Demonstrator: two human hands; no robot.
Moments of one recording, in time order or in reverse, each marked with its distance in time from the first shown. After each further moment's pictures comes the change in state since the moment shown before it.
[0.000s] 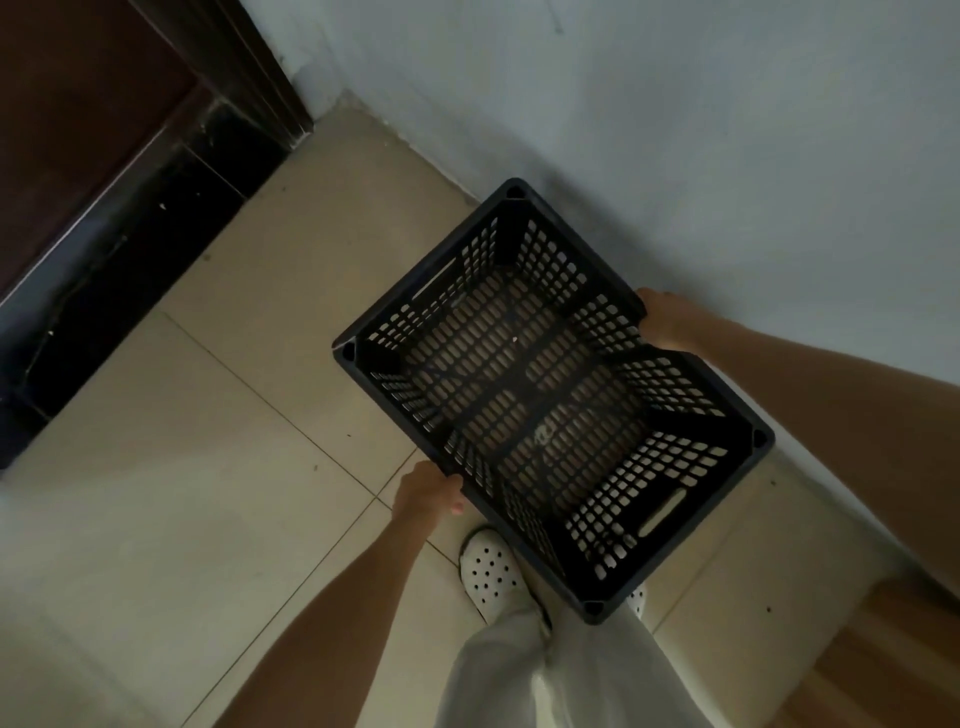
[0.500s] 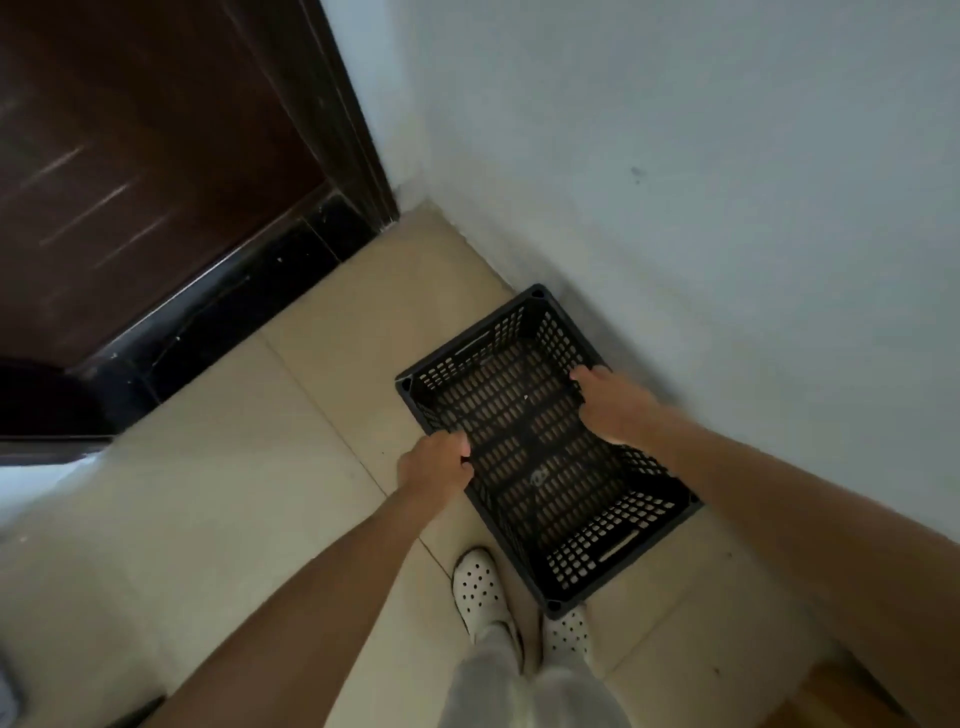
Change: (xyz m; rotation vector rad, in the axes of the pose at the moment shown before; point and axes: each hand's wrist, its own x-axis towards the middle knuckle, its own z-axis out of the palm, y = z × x) left_hand -0.166 0.053 -0.085 0.429 0.282 0.392; right_hand -0.181 -0.088 -0.063 -0.322 0.060 -0.323
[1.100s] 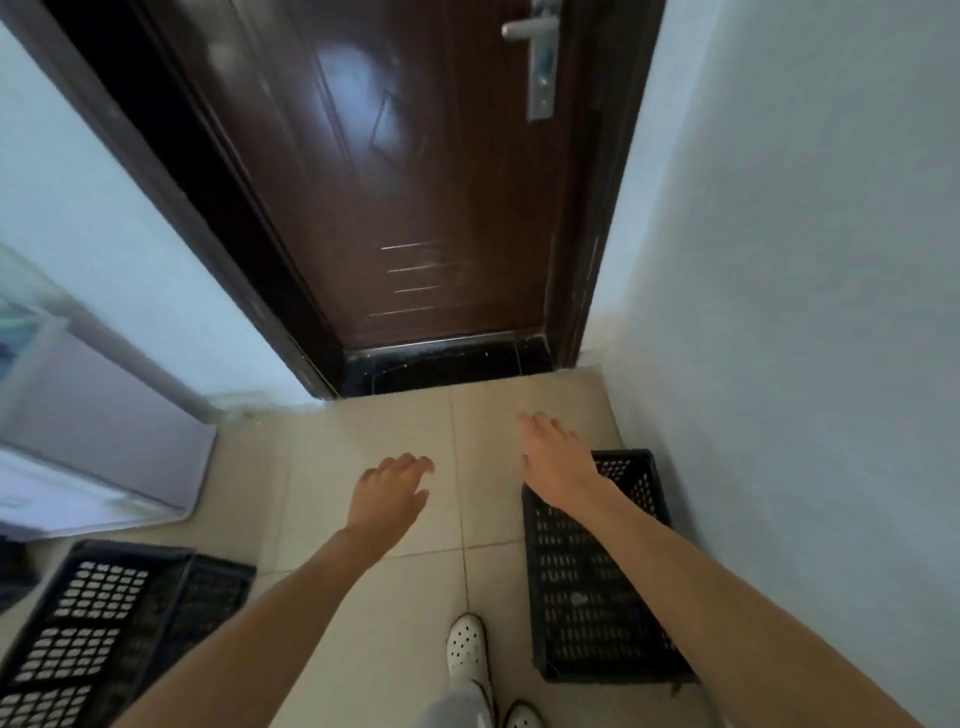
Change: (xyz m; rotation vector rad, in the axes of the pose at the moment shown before) left_hand -0.374 -0.056 -0.084 -0.041 0.655 -0.287; right_hand -0.285 -0.209 -0.120 -0.261 0.395 -0.730
